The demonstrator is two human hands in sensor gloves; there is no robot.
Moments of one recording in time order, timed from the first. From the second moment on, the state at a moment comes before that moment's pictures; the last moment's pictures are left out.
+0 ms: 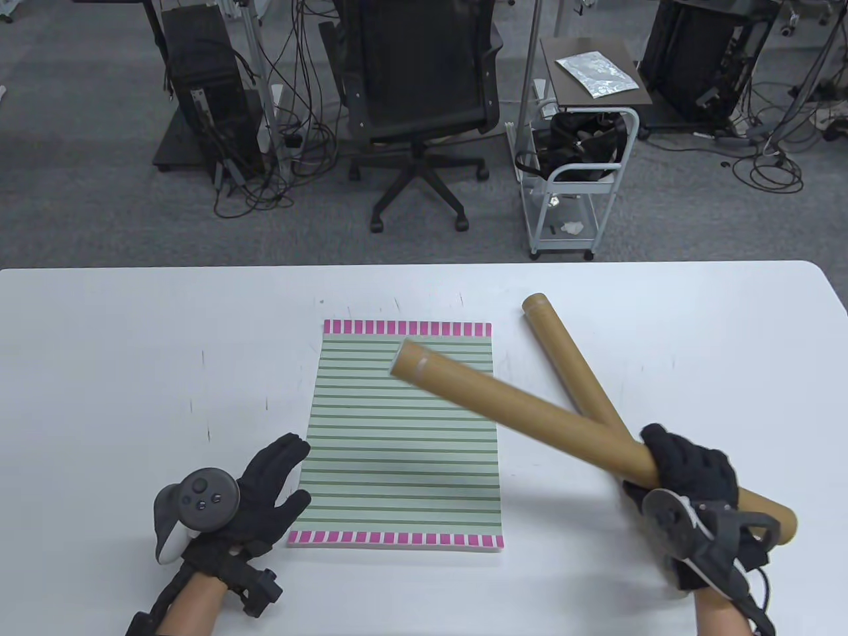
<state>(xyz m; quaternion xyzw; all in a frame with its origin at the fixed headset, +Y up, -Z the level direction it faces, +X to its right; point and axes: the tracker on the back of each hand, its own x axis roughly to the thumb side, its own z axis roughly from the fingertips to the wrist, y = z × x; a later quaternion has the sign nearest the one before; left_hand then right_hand) -0.273 -0.737 -0.287 -0.03 -0.18 0.42 0.89 0.247 -0.680 -0.252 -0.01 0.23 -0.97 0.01</state>
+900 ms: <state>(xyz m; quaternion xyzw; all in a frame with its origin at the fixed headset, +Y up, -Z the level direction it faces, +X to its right) -0.241 -0.738 -0.285 -0.11 -0.19 0.53 0.82 0.218 -0.703 -0.243 -0.09 0.21 -0.97 0.11</state>
